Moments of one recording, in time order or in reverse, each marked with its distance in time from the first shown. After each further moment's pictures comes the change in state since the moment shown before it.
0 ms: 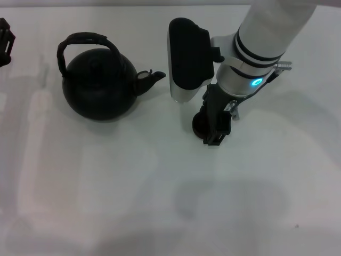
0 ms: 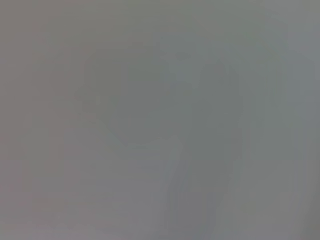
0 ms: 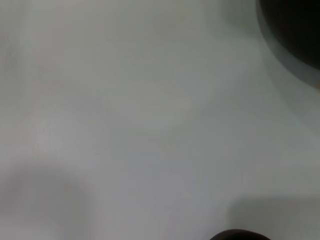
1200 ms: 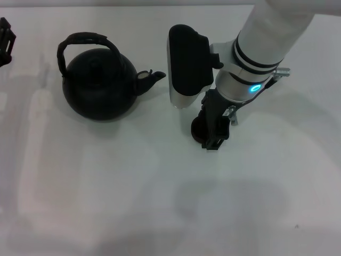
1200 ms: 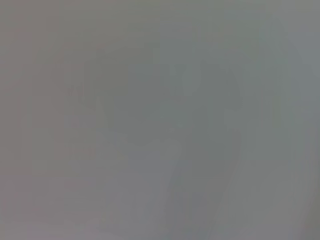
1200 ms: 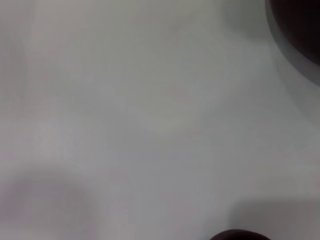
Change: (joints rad) left arm -0.003 0.000 0.000 0.000 -0.001 -0.004 0.000; right arm -0.010 0.000 -0.036 0.005 0.028 0.029 0.005
